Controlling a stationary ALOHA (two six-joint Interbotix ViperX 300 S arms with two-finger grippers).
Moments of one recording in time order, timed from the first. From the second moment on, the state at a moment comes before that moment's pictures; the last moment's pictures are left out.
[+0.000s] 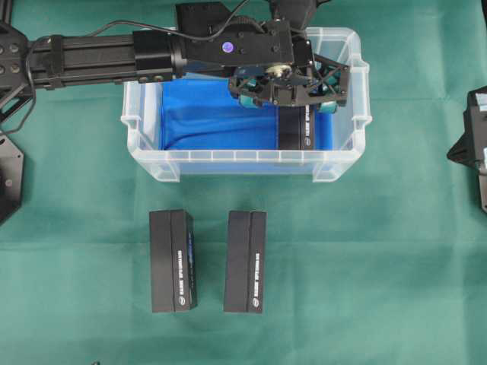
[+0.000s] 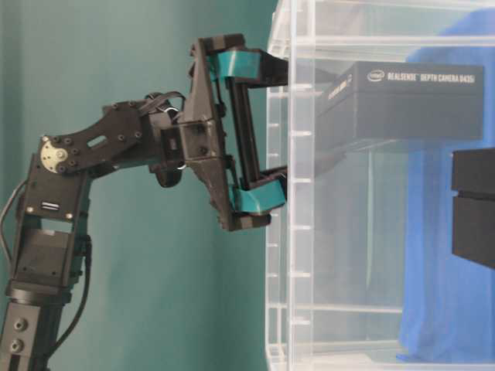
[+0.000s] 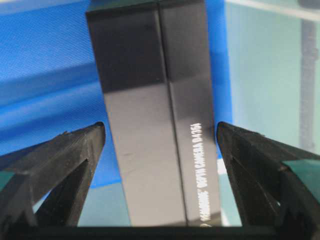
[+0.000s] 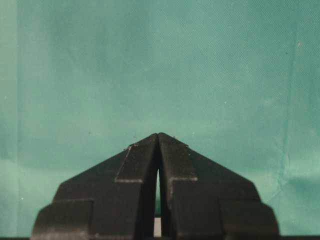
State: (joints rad) left arm 0.16 0.50 -0.39 0.15 1.18 -1.32; right arm -0.02 -0.87 1.02 -0.07 1.00 0.11
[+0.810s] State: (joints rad) left arm 0.16 0.50 -0.30 0.15 1.11 -1.34; right arm -0.02 -0.87 1.03 -0.07 1.00 0.11
